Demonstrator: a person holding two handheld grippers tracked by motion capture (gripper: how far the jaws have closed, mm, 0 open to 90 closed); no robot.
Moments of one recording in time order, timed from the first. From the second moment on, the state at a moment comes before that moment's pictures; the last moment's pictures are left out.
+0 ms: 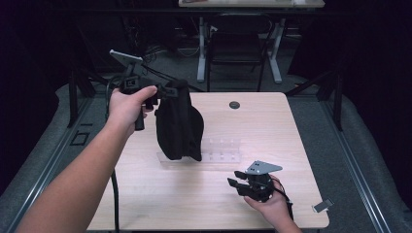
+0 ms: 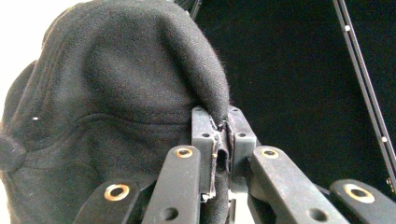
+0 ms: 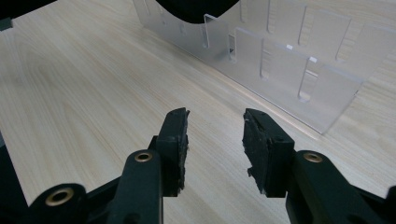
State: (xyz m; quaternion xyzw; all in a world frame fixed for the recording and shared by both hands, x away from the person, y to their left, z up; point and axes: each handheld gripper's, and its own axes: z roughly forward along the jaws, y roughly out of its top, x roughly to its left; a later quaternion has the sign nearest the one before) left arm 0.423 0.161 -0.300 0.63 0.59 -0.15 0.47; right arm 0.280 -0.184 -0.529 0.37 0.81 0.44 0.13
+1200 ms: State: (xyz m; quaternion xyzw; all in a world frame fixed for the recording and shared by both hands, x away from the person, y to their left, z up) left arm 0.429 0.115 -0.314 0.63 0.57 -0.18 0.49; right arm 0.280 -0.183 -0.529 0.37 0.81 0.44 0.13
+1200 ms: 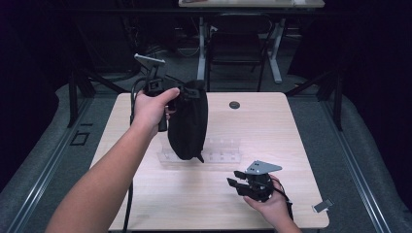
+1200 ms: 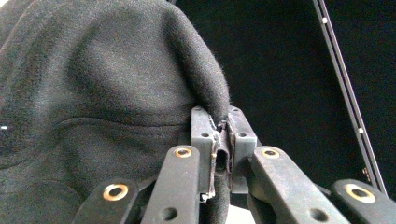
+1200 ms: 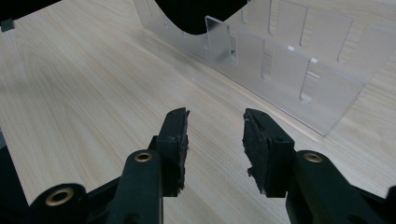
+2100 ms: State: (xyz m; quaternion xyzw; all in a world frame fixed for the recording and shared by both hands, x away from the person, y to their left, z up) left arm 0.432 0.108 -0.339 0.63 0.56 -0.20 0.49; right arm 0.281 -0.182 -0.530 0.37 0.81 0.44 0.13
